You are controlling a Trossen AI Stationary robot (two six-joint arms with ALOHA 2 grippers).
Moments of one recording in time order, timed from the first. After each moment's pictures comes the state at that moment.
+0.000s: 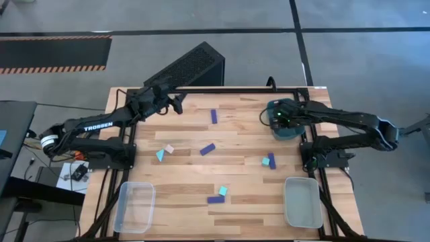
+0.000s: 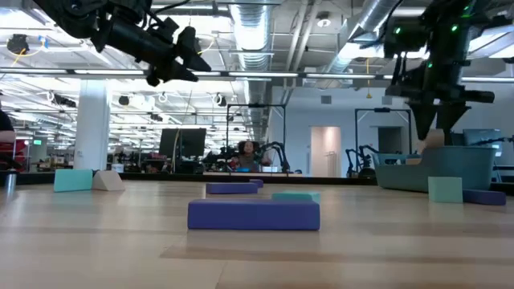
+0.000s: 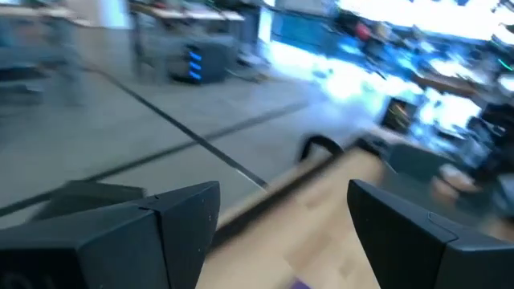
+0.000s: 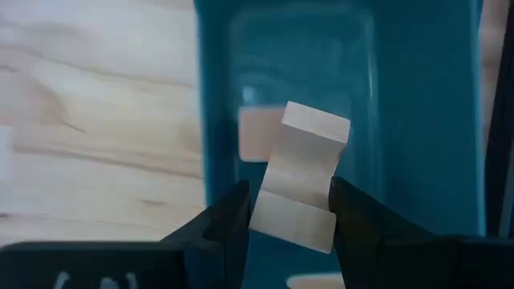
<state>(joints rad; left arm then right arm) 0.55 1.07 0.60 0.31 -0.14 -0.16 -0.46 1.08 0.75 -1.04 0.26 0.96</state>
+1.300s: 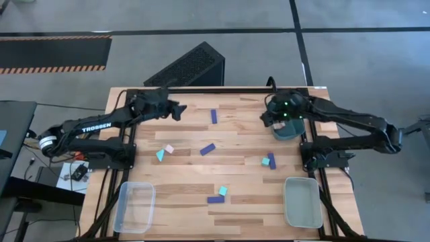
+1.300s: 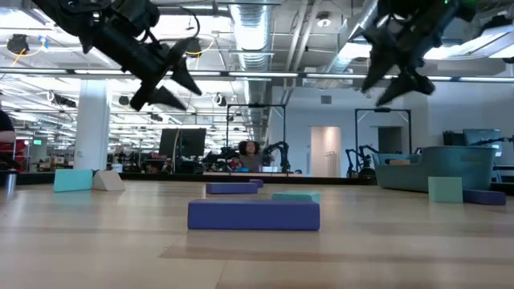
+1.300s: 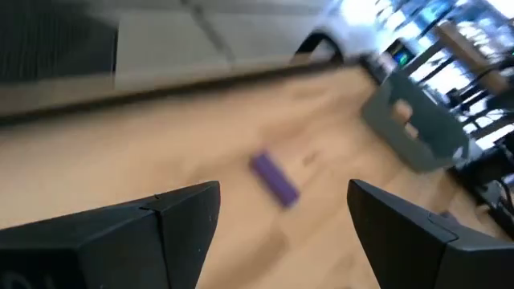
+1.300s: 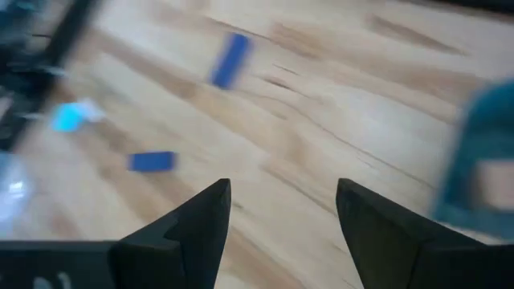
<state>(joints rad) 0.53 1.03 0.60 -0.08 -0.06 -0.63 -0.43 0.98 0.83 -0.63 0.00 0.67</state>
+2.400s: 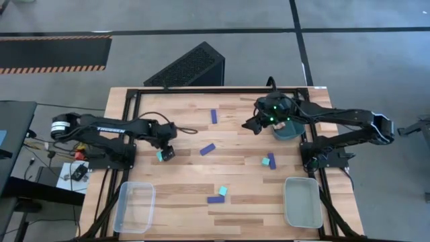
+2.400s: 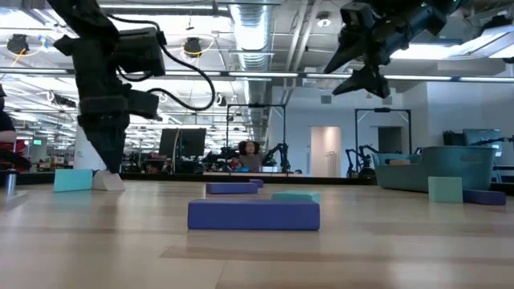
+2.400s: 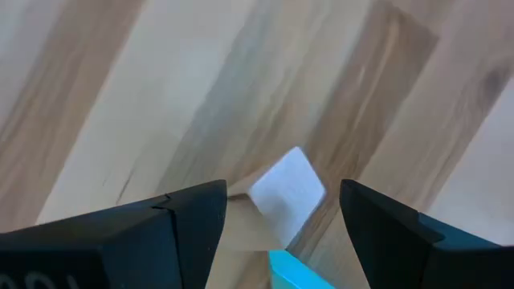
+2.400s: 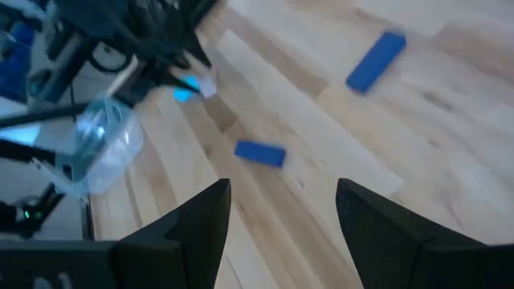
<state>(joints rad) 0.19 1.27 0.59 -0.63 0.00 -0.32 -0.33 1.13 0.83 -0.32 -0.21 0.63</state>
